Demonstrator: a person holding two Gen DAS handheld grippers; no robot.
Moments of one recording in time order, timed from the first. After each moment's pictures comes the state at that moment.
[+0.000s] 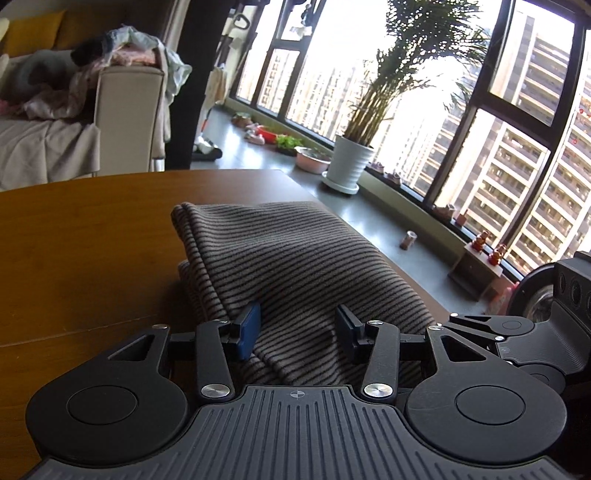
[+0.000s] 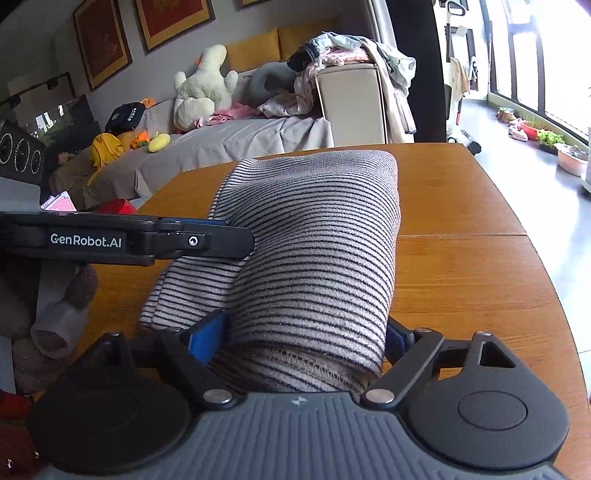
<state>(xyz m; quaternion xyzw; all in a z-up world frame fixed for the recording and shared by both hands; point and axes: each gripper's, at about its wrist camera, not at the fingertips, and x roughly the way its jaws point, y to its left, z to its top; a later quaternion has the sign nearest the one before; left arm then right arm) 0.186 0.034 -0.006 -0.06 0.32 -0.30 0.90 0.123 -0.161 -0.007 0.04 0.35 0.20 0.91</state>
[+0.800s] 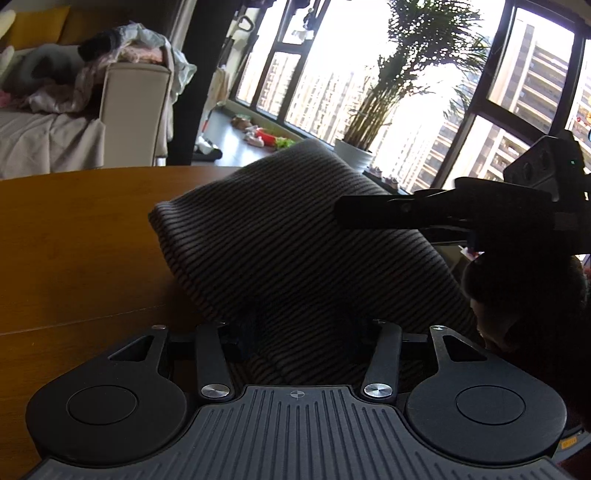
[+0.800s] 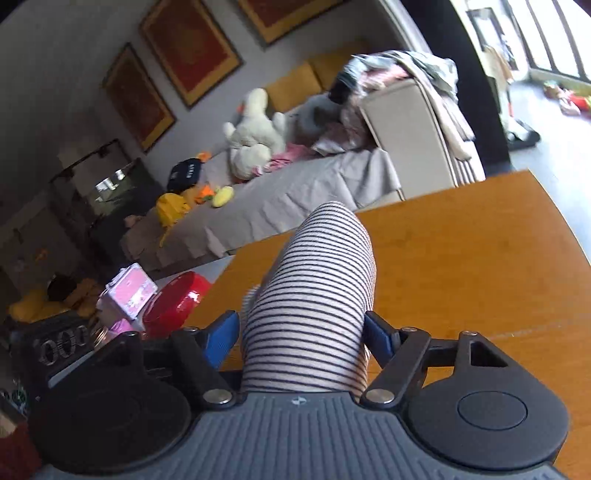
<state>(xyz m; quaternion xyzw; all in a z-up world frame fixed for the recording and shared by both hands) 0.182 0.067 -0.020 -0.09 0.32 -0.31 0.89 0.202 -0.170 0.031 0.16 0.31 0.31 0.88</state>
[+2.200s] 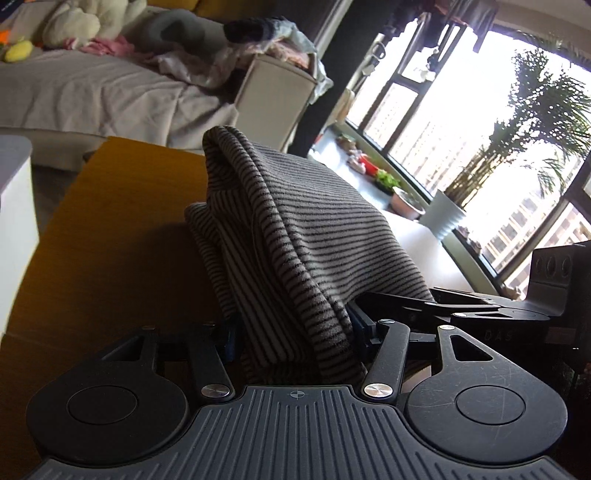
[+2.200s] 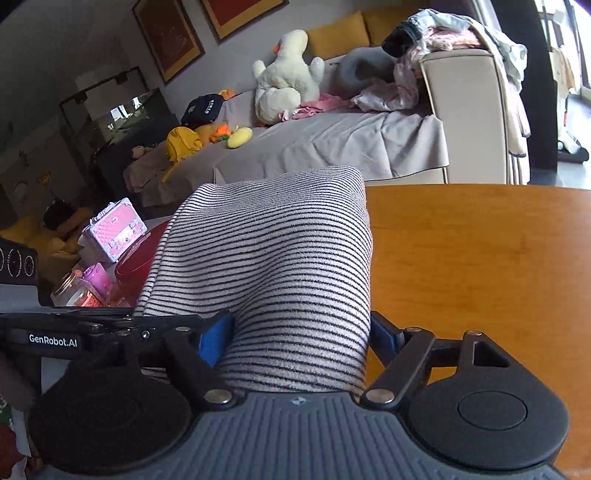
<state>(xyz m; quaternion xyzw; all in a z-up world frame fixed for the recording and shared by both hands) 0.235 0.194 -0.025 -0.17 0.33 -0.13 0.92 0.306 -0.028 -0.011 0.06 0.35 0.36 0.86</state>
